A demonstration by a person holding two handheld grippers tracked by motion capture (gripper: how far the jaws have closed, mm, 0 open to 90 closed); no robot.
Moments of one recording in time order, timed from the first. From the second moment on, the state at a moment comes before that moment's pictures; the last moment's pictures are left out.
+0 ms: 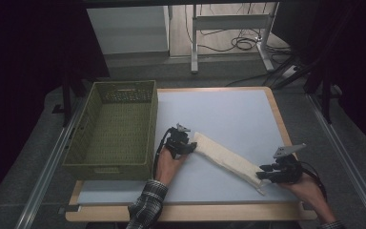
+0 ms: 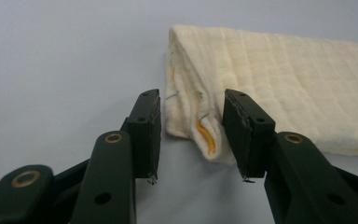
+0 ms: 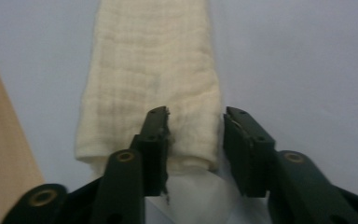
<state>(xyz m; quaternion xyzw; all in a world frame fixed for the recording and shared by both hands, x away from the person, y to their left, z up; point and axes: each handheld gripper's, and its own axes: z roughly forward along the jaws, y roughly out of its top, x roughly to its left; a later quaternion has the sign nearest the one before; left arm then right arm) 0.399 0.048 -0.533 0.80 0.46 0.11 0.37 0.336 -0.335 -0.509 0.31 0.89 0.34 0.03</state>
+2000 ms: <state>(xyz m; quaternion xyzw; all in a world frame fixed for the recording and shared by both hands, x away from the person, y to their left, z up) 0.472 0.009 -0.520 0.84 0.40 0.19 0.30 0.317 -0.279 -0.512 0.23 0.91 0.35 0.04</state>
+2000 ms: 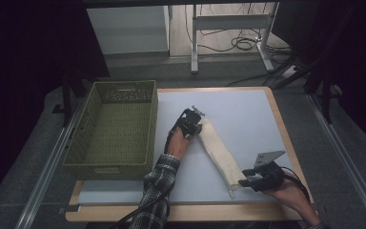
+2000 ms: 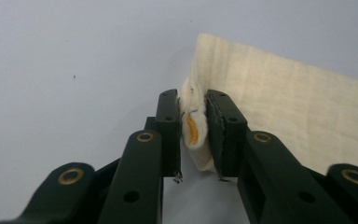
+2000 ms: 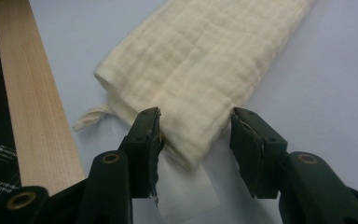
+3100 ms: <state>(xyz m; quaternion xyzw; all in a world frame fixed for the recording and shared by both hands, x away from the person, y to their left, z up) 0.477 0.020 -0.479 0.83 0.41 0.18 0.34 0.309 -0.255 -0.491 0.21 0.89 0.41 -0.02</state>
